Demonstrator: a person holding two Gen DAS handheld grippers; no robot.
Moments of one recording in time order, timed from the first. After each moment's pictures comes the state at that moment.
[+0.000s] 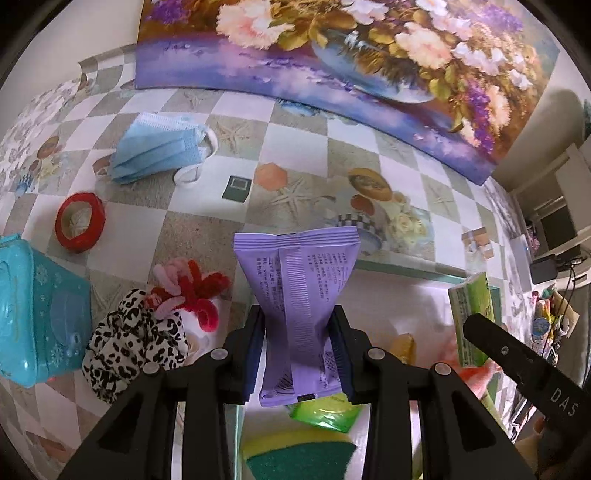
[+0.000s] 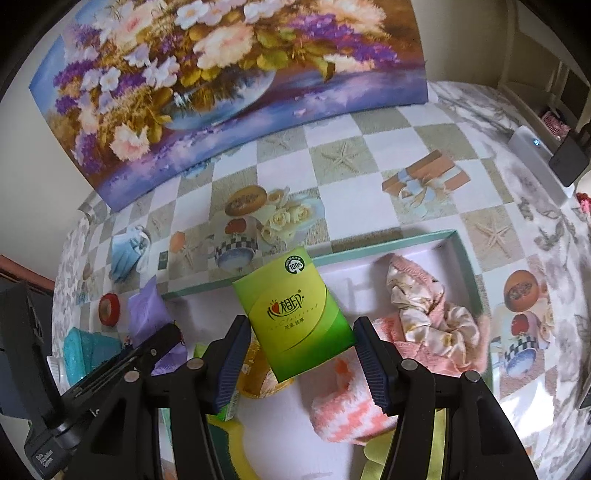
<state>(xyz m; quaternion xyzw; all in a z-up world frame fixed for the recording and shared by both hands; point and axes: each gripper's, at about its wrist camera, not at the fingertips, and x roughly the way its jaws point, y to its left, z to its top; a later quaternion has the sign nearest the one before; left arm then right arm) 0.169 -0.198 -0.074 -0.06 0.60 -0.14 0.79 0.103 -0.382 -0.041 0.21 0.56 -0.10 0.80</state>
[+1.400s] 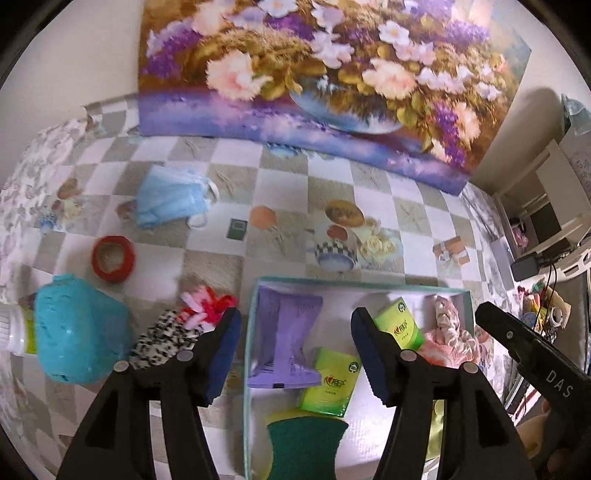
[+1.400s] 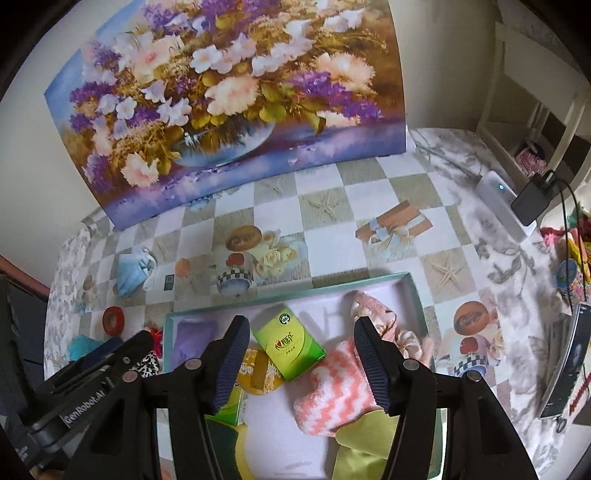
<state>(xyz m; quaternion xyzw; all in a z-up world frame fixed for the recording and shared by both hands) 0.163 -0.195 -0.005 -0.03 0.57 -0.14 0.81 0.092 -0.388 0.023 0.17 0.52 -0.13 0.83</state>
